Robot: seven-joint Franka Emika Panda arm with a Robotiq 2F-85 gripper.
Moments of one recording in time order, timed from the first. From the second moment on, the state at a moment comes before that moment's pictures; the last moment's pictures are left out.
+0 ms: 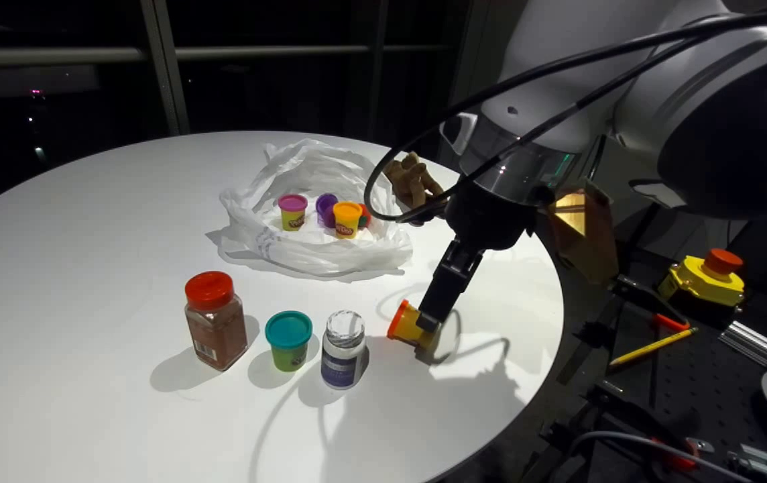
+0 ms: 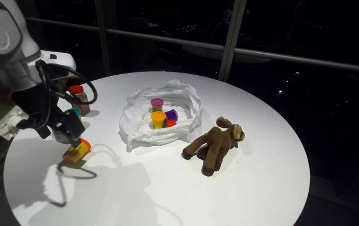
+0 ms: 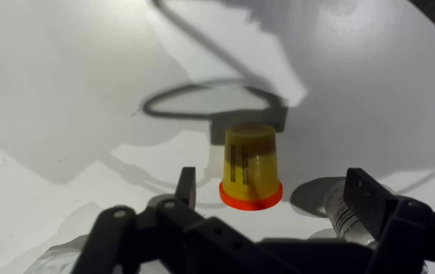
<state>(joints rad) 0.40 0.20 -0.05 -2.70 -0.44 3.07 0.55</state>
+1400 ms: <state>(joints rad) 0.60 0.46 -0.25 -2.54 -0.44 3.15 0.55</state>
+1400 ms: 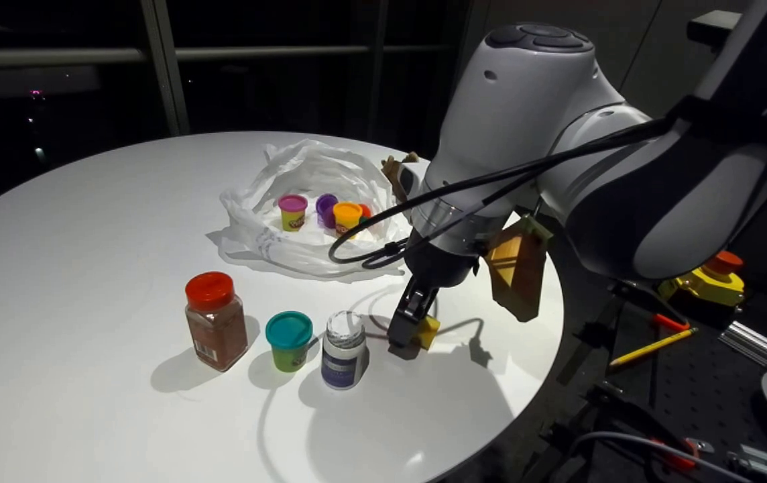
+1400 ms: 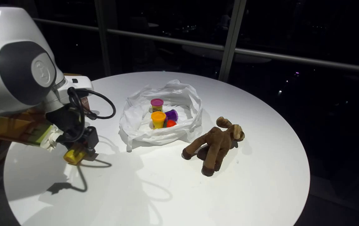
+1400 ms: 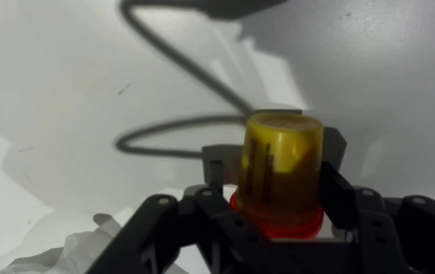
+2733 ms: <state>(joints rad) 0.86 0.51 -0.58 -2.32 -0.24 3.17 0.75</state>
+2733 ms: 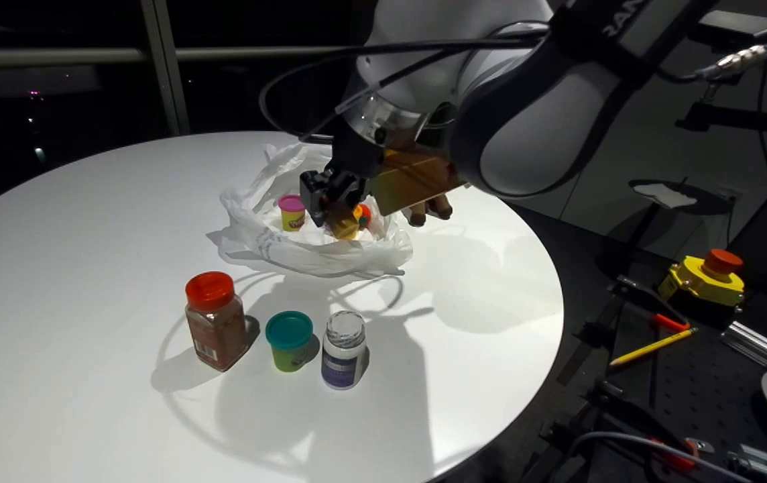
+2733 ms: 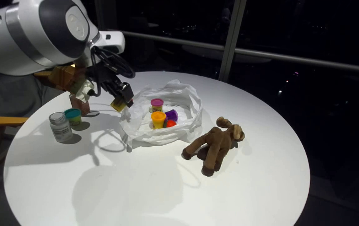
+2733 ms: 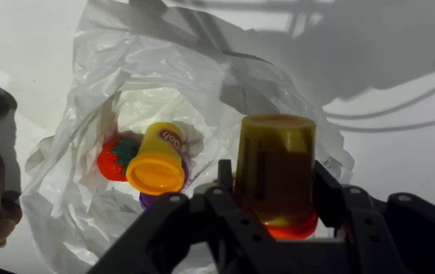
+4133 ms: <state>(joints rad) 0.87 0.81 -0.67 -2.04 0.21 3.22 0.64</state>
